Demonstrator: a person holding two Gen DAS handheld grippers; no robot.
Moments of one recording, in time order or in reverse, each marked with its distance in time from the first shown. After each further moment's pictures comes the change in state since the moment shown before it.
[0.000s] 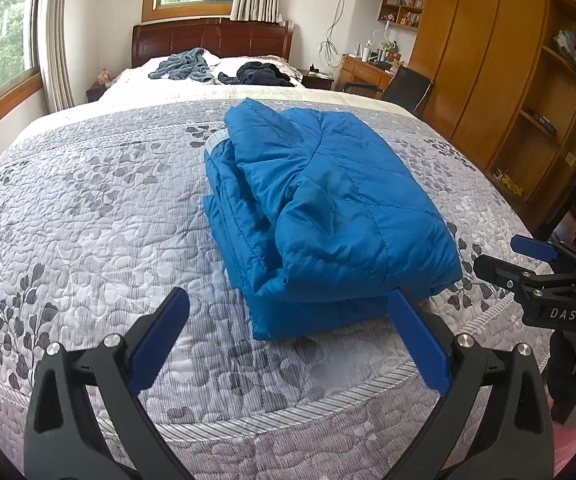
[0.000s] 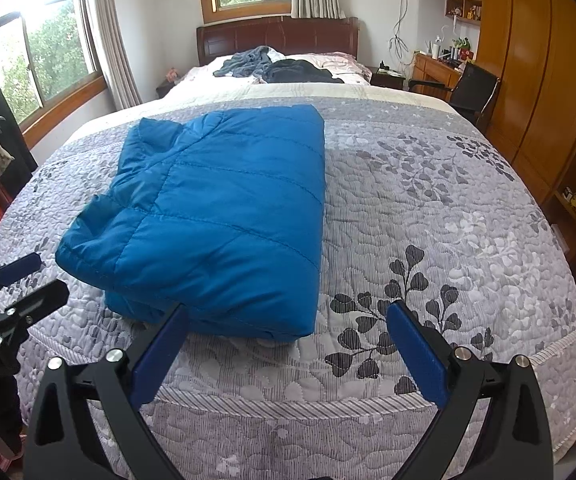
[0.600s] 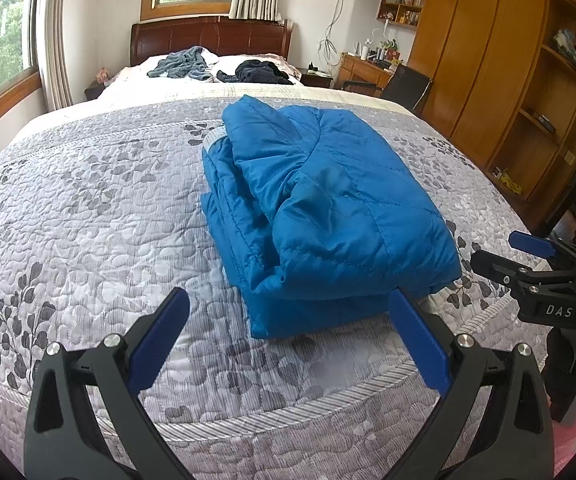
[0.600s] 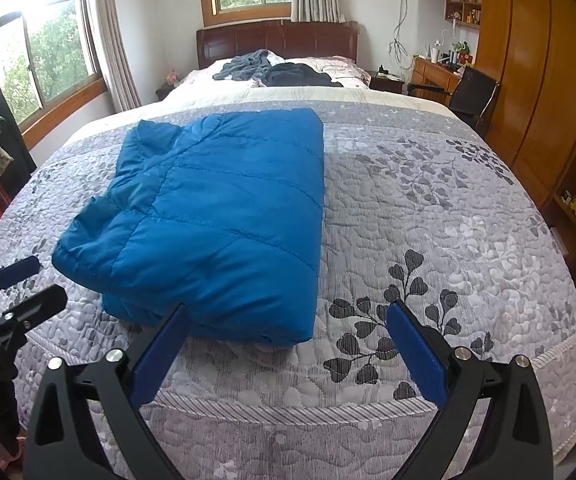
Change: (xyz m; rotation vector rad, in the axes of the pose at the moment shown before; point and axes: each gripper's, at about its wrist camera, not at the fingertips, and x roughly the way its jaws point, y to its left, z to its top) left arm 0.002 -0.001 -0.001 0.002 0.005 -0.004; right arm 0.004 -0.002 0.001 -0.007 -0.015 -0.006
